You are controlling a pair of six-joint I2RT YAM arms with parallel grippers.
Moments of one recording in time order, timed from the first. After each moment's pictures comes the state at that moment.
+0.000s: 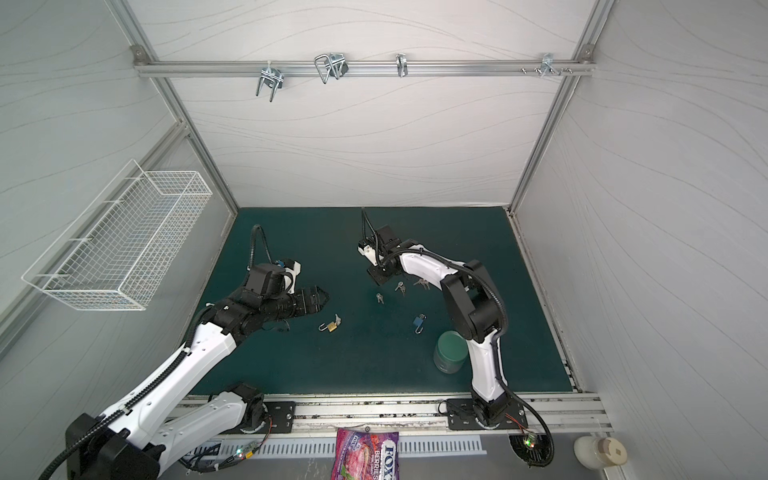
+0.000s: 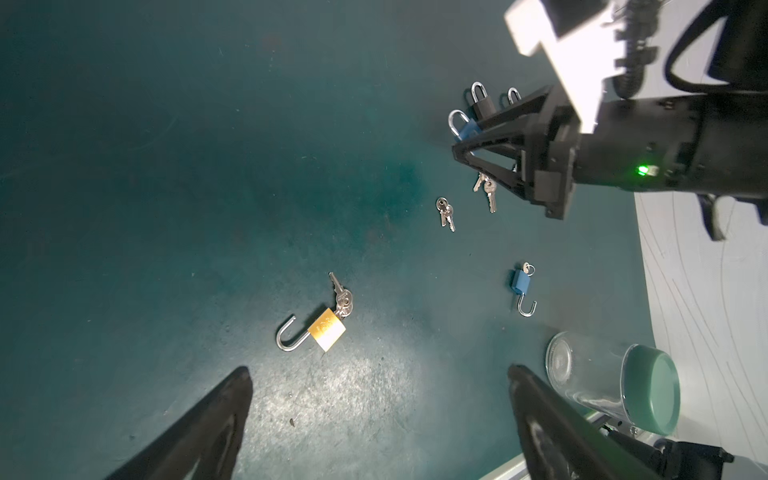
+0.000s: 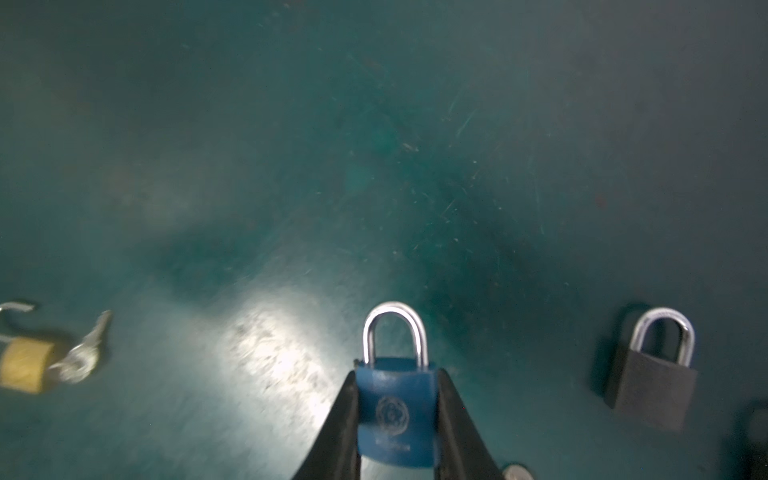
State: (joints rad) left arm -0.38 0.98 0.78 -0.64 0.21 -0.58; right arm 0.65 2.04 1.52 -0.55 -0.17 -0.18
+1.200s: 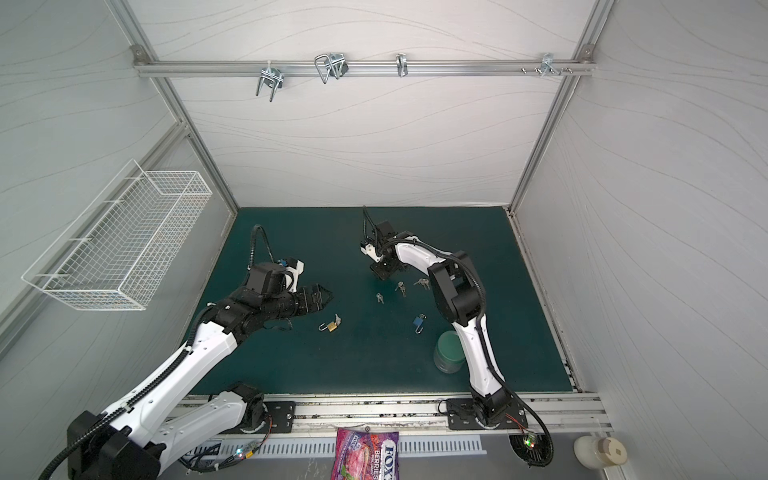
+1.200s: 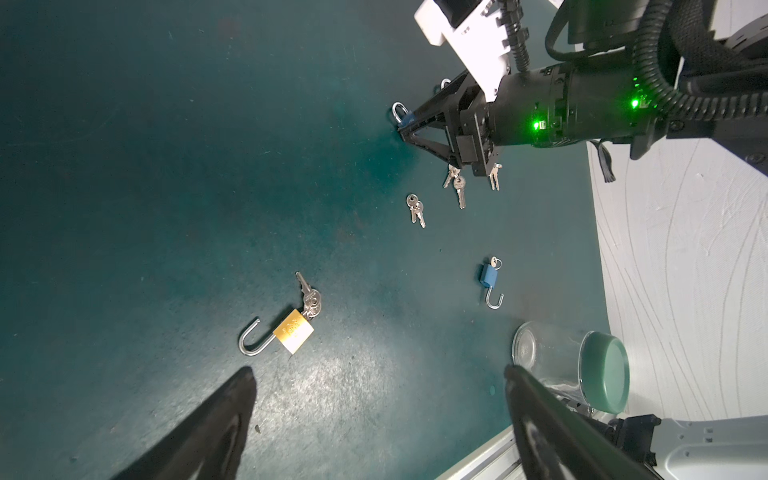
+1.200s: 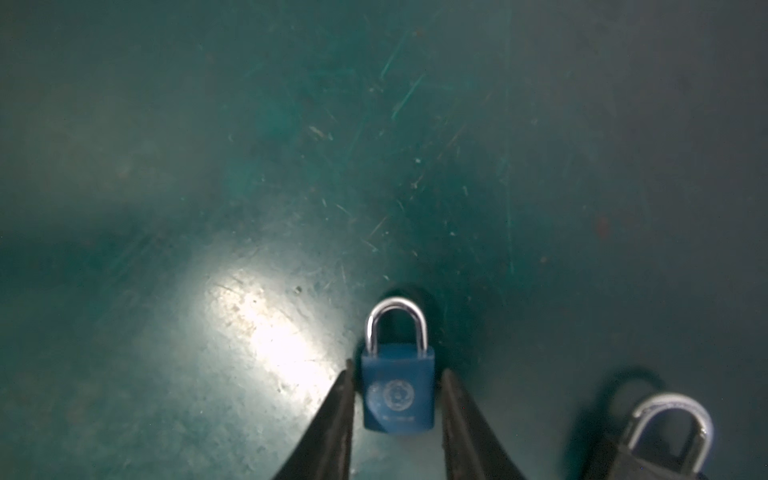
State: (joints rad) left arm -0.38 0.98 0.77 -0.60 0.28 -0.61; right arm 0.61 2.24 1.74 -0.70 -0.17 -0.28
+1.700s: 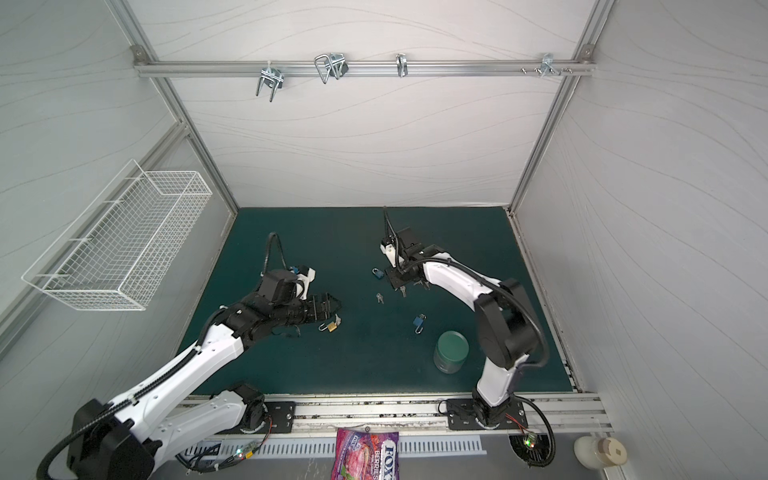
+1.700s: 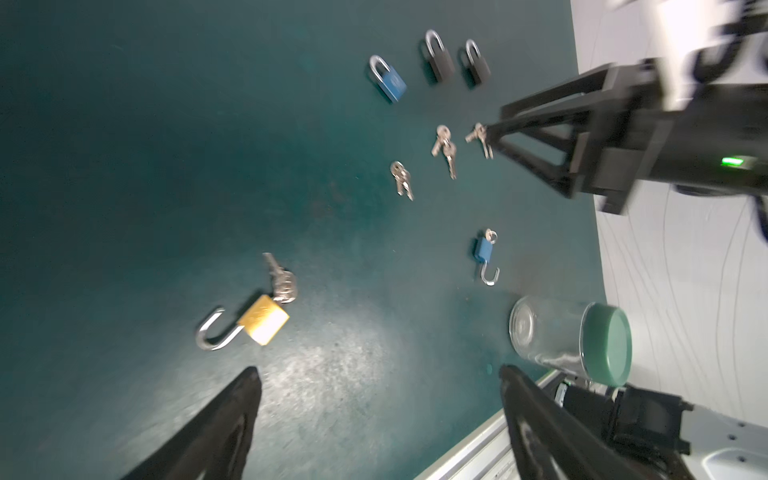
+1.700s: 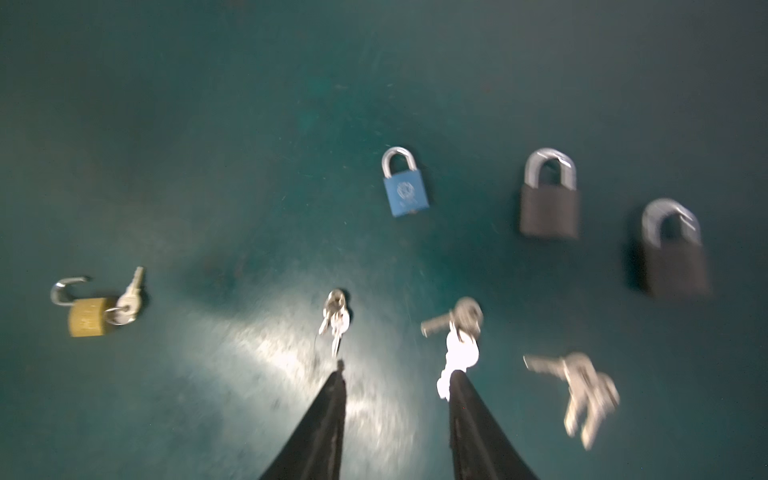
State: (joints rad) left arm -0.53 1.04 0.71 -0.49 0.27 -0.66; right arm 0.60 1.64 1.18 -0.55 -0.11 0.07
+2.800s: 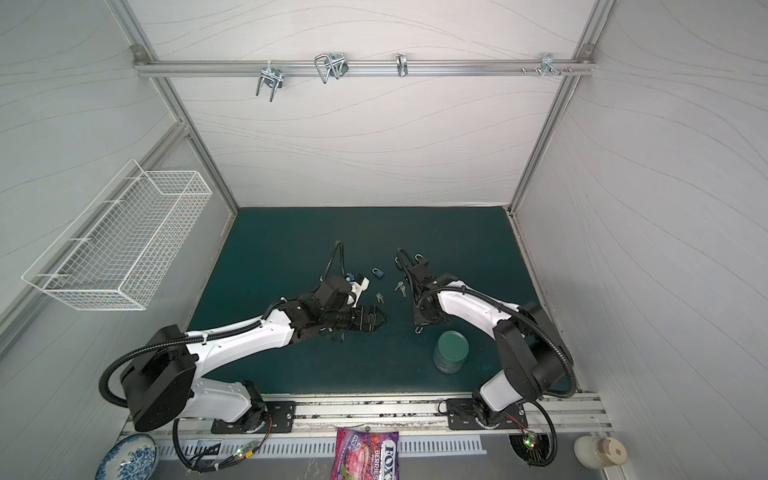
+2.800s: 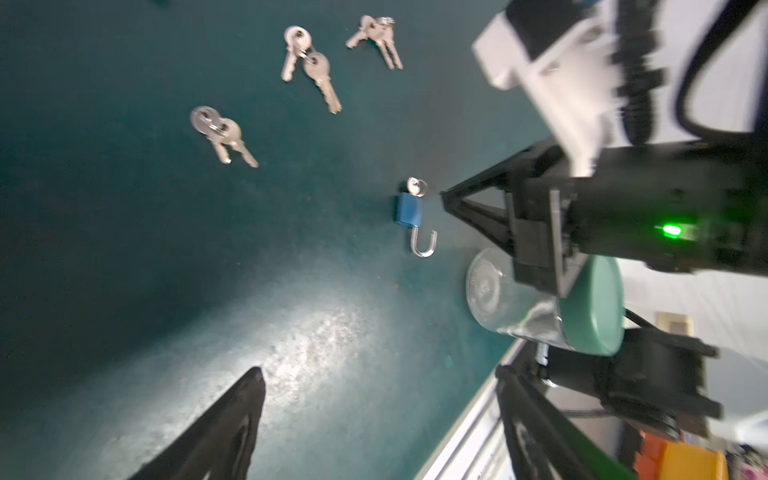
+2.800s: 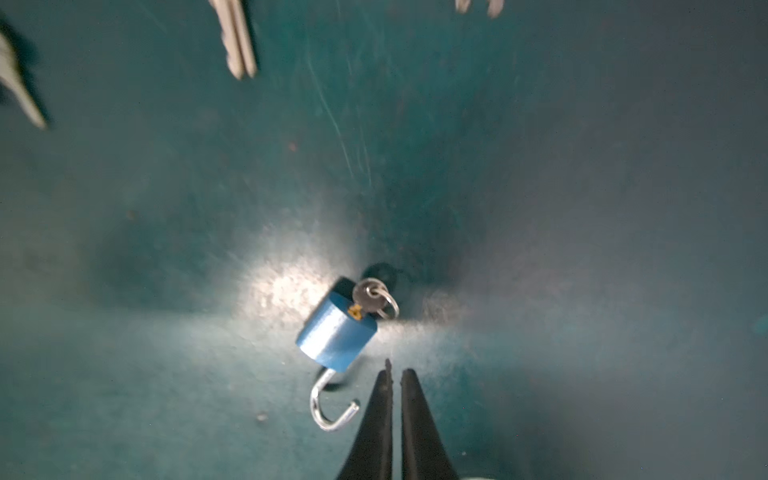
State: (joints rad) left arm -0.81 1.36 0.74 -0.12 0.30 -0.71; right arm 0.64 1.53 0.90 -0.78 0.09 0.43
